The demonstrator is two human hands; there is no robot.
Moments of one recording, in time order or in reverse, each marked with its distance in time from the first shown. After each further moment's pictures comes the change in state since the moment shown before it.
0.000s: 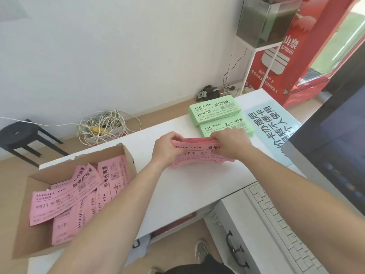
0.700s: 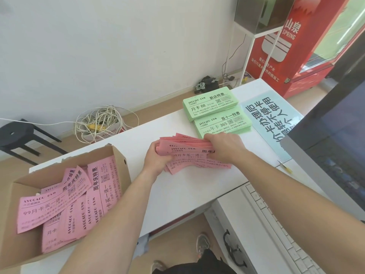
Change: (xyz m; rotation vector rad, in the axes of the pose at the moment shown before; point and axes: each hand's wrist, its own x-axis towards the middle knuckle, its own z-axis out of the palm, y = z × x) left_hand -0.005 -0.041 0.027 -0.423 0.040 -0.303; right_hand 0.004 0.010 0.040 0.148 -0.031 -0.004
